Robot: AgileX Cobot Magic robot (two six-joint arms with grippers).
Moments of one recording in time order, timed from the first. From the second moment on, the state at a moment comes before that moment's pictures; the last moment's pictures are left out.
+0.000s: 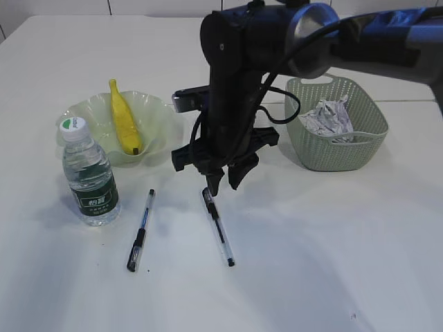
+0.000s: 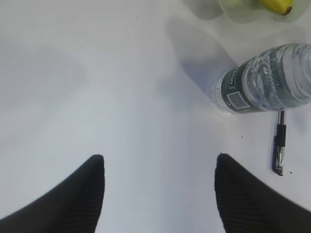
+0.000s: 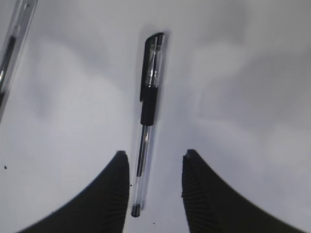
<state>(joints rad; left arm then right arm) 0.06 1.26 -0.97 -0.14 0.86 -0.05 0.57 2.22 -1.92 0.03 1.24 0.20</state>
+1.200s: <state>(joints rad) 0.06 1.26 -0.97 -0.14 0.84 -0.05 0.60 2.31 -1.92 0.03 1.22 0.28</state>
